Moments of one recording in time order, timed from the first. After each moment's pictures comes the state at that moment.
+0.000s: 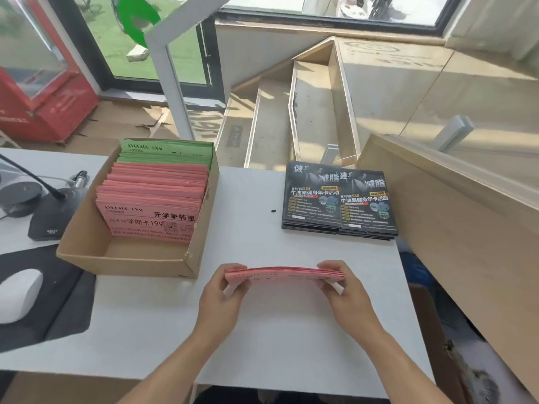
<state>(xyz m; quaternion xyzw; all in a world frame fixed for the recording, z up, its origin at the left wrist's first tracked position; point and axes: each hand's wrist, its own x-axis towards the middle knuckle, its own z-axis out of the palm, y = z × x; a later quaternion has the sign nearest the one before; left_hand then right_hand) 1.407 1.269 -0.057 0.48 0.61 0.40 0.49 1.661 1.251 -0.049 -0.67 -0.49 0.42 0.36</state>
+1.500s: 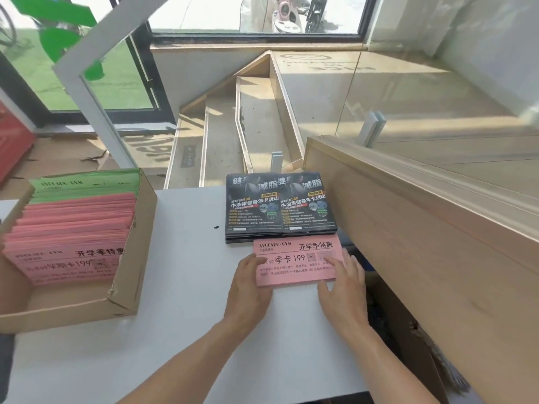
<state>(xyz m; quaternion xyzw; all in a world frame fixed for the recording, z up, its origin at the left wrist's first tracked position) 1.554 1.306 -0.093 0.67 0.57 0.25 0.41 1.751 1.241 -0.083 -0.83 -0.48 0.17 0.24</state>
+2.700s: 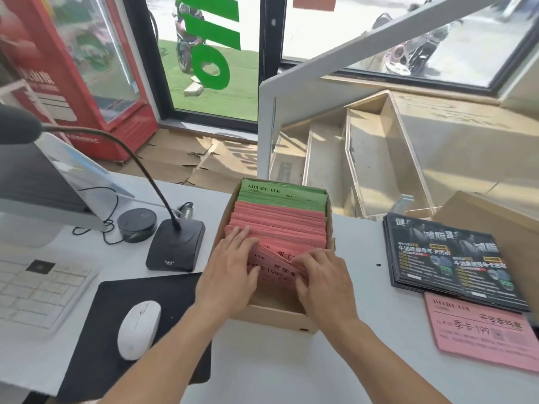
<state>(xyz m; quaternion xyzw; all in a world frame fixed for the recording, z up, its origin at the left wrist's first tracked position) 1.178 1.397 -0.009 0.73 0.64 0.21 0.13 1.379 1.384 -0.017 -0.63 -0.74 0.03 0.22</state>
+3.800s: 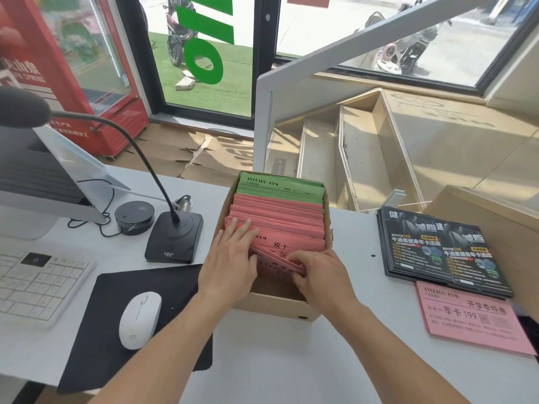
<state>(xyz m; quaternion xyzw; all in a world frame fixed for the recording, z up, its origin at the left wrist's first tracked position) 1.179 1.397 -0.009 0.73 0.64 0.21 0.12 1.379 1.382 -0.005 -0.62 -0.76 0.08 0.14</state>
